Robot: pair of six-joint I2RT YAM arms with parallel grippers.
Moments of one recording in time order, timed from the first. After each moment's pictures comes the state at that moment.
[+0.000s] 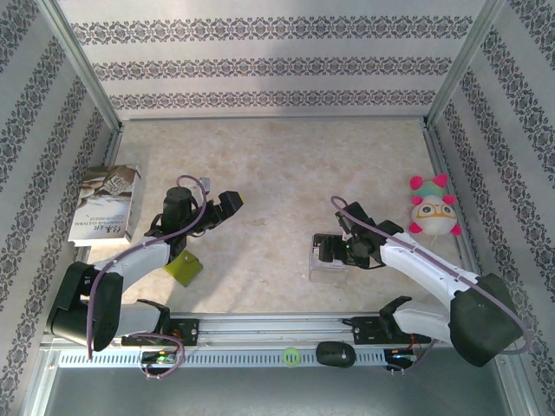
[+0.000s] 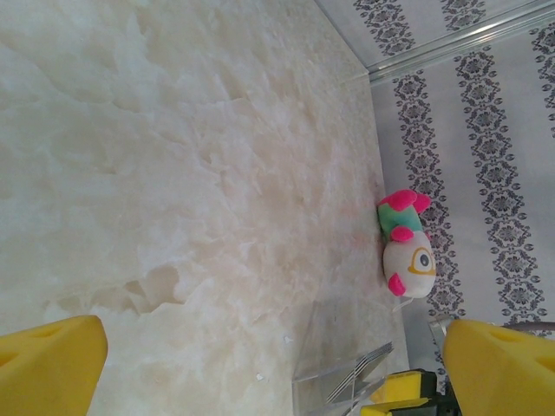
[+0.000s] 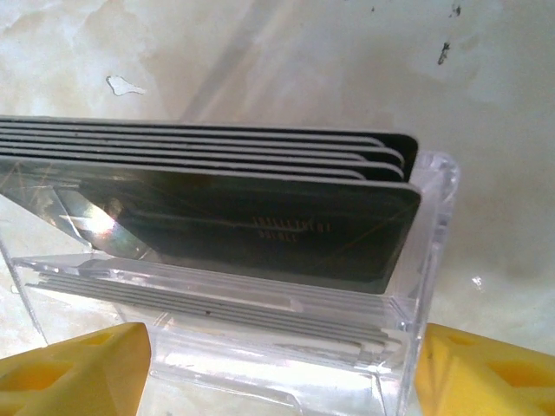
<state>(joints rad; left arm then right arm) -0.26 1.28 0.50 0.33 0.52 -0.89 0.51 1.17 0.65 -0.73 -0.12 0.63</state>
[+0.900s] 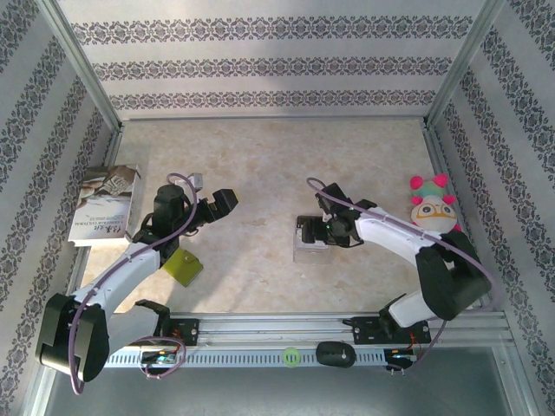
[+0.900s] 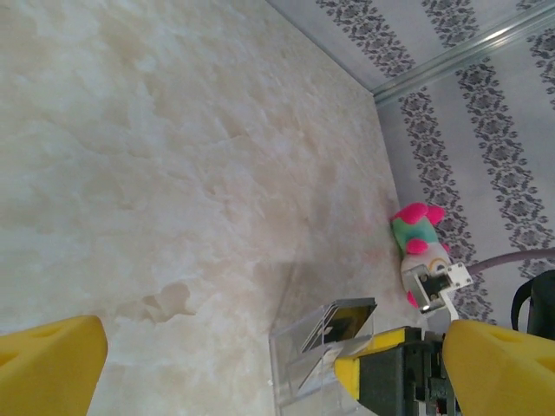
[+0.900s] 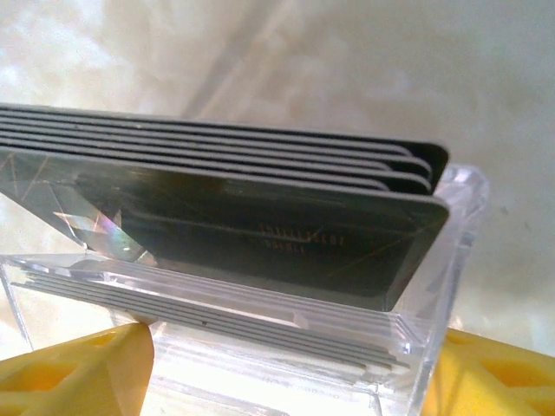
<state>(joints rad) -0.26 1.08 0.56 0.08 0.42 -0.78 0.54 1.51 0.87 -0.59 -0.12 0.58</state>
